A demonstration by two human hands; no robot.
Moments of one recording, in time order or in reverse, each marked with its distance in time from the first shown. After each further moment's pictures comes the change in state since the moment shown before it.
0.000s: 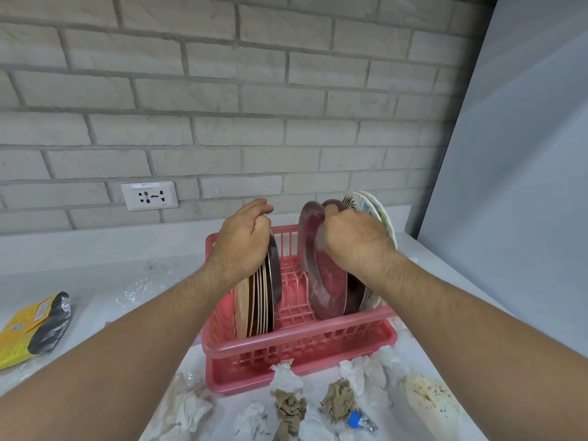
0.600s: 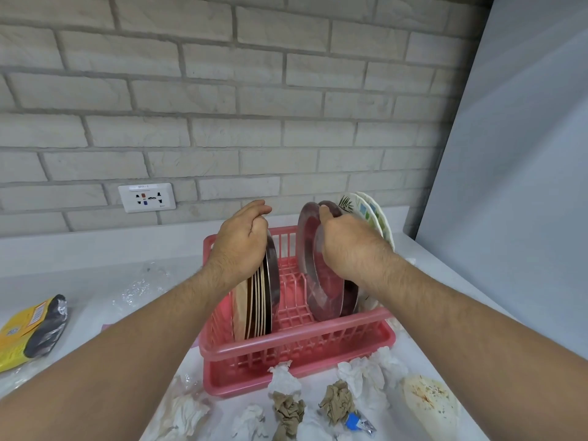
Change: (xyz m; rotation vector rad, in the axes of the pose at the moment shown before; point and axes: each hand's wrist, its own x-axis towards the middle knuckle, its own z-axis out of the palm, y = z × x) left_hand -0.001 0.000 0.001 -0.030 0.009 0.002; right_hand 0.000 -0.001 0.001 0.085 -0.158 0.072
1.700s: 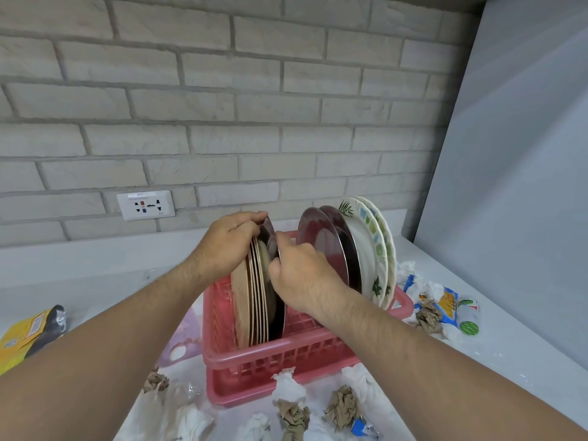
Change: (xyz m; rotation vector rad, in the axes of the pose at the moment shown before) left_hand 0.017 -0.012 -0.025 -0.174 -0.168 -0.130; right_hand -0.017 -0.055 0.027 0.491 0.016 -0.149
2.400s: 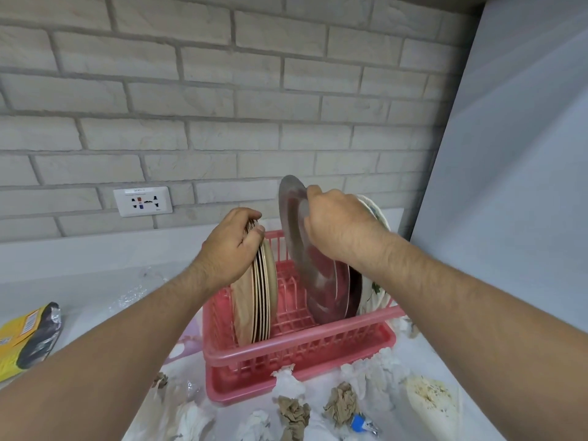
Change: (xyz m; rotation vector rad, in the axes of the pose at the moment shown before) left_hand -0.009 -0.015 0.003 0.316 0.044 0.202; right_hand 0.020 -0.001 -0.065 -0.503 0.118 0.053
